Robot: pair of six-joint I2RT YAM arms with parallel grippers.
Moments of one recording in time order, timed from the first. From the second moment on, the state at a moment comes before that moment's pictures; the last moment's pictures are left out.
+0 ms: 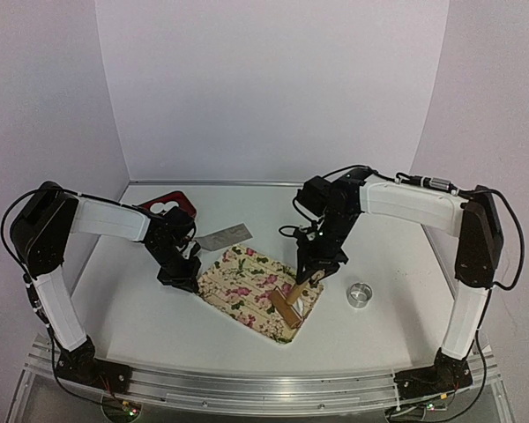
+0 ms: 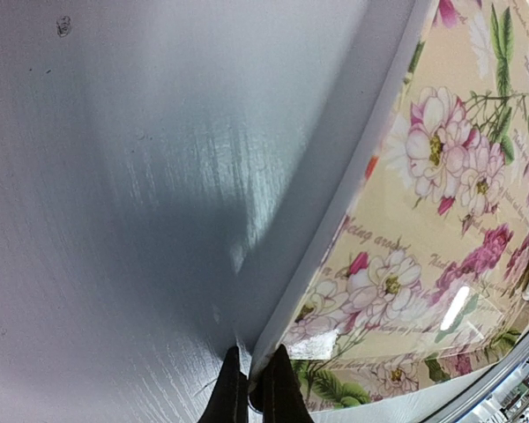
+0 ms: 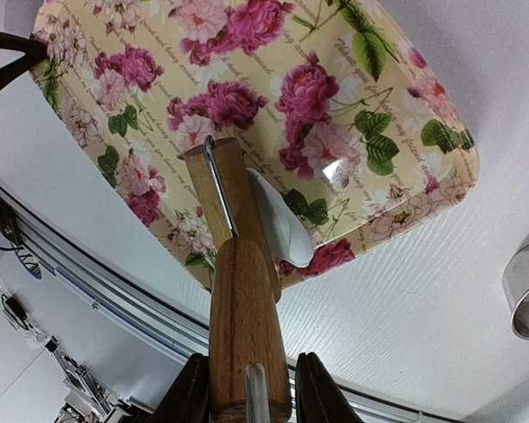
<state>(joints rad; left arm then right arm) -0.59 1.80 1.04 -0.59 0.27 -0.47 0.77 1.90 1.60 -1.16 -0.37 0.48</state>
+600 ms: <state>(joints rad) -0.59 1.80 1.04 -0.58 0.28 -0.48 0.79 1.91 1.55 -1.09 -0.41 0.48</state>
